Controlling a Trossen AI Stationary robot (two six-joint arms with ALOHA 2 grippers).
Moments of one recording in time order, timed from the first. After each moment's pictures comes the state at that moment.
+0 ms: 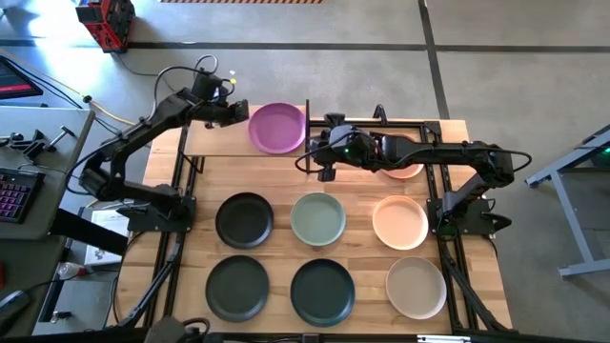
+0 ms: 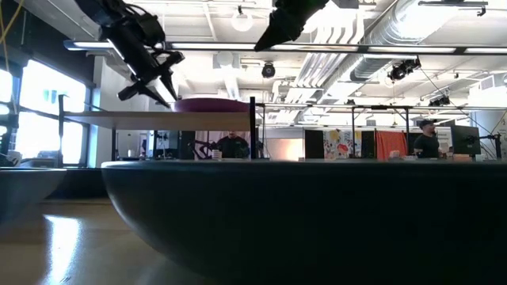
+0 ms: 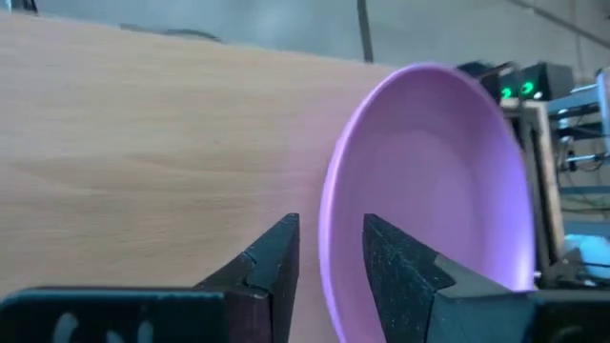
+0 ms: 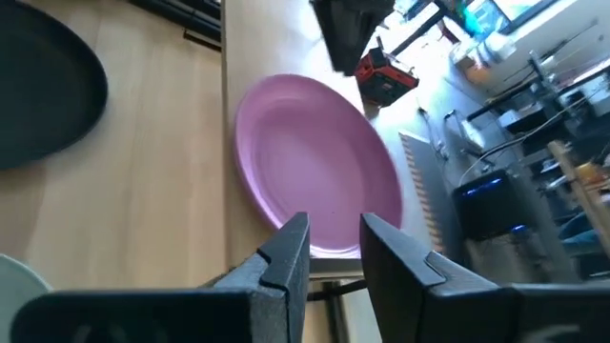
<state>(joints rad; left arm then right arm) 0.98 1.29 1.06 -0.60 0.26 -0.66 -0.12 1.59 1.41 -0.34 0.41 -0.51</state>
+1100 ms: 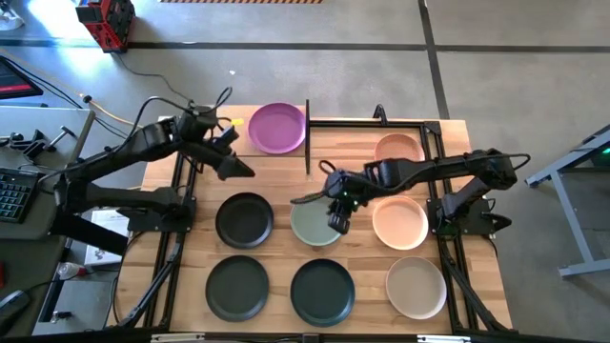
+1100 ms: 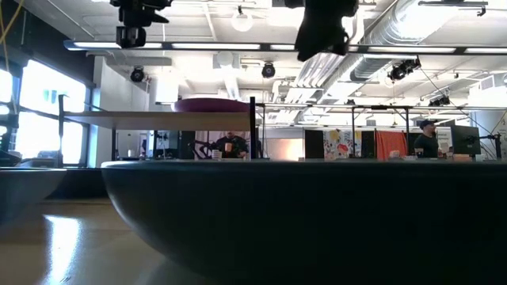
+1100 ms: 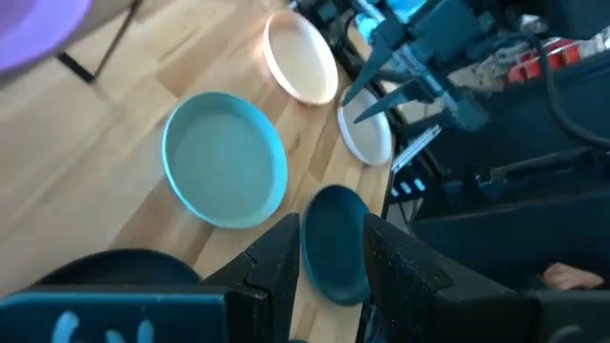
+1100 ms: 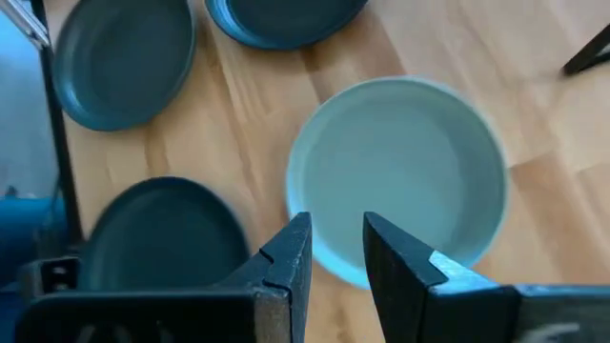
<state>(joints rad) 0.44 0.97 1.06 -0.74 0.55 -0.57 0.09 1.59 1.41 -0.81 -0.03 0.50</state>
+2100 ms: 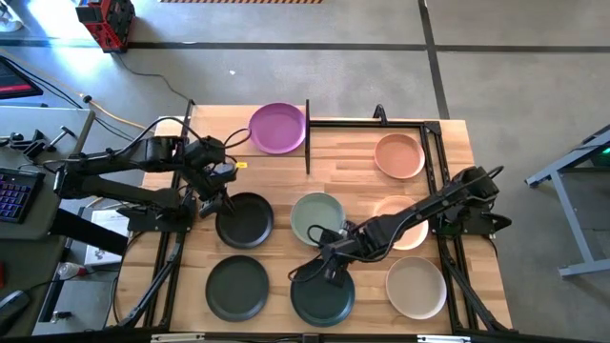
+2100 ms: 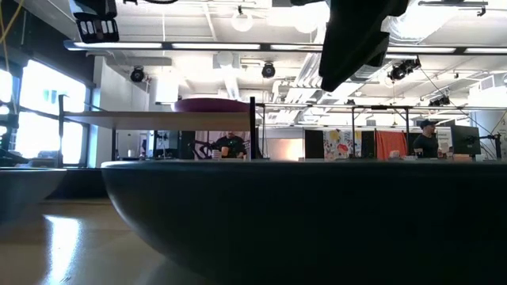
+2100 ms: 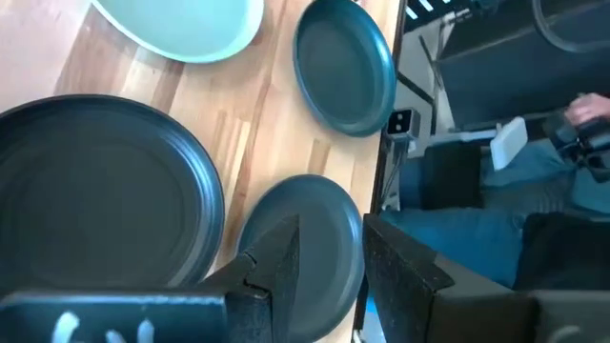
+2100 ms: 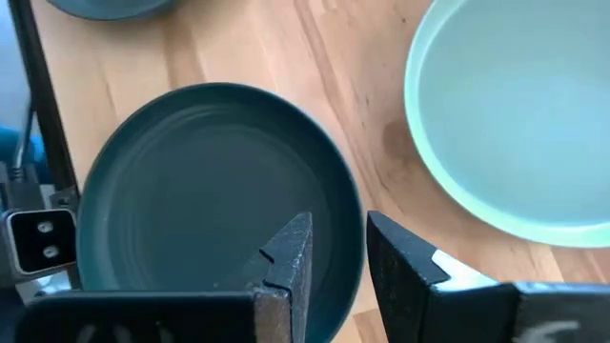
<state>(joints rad) 0.14 0.97 1.06 -1.04 0.54 -0.40 0.42 1.80 1.41 -0.71 0.13 0.76</state>
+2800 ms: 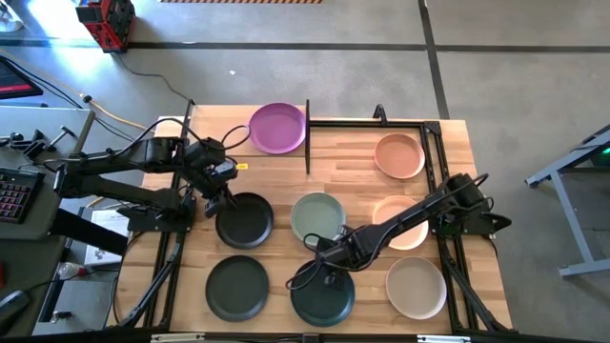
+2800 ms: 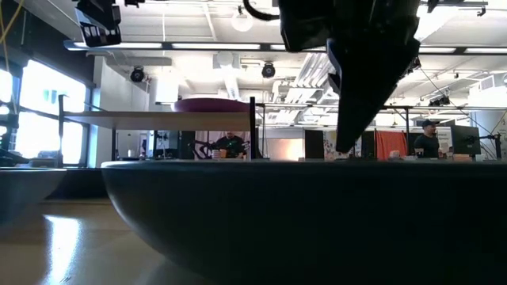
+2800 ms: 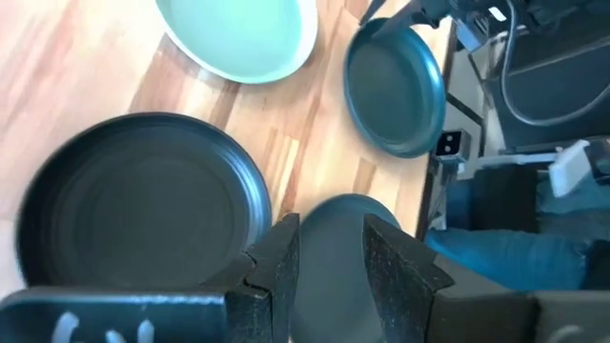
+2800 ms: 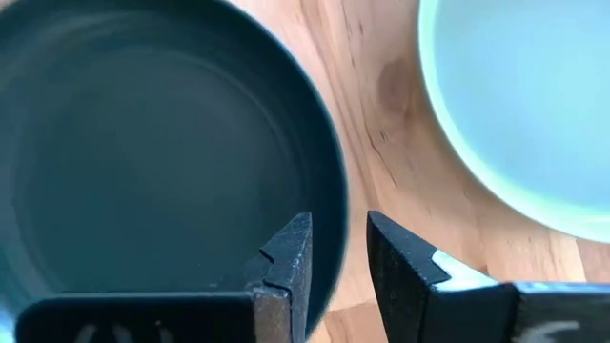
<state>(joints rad) 0.13 0.97 1.06 -1.04 0.38 -0.42 0.43 1.93 1.41 -0.74 0.11 0.70</state>
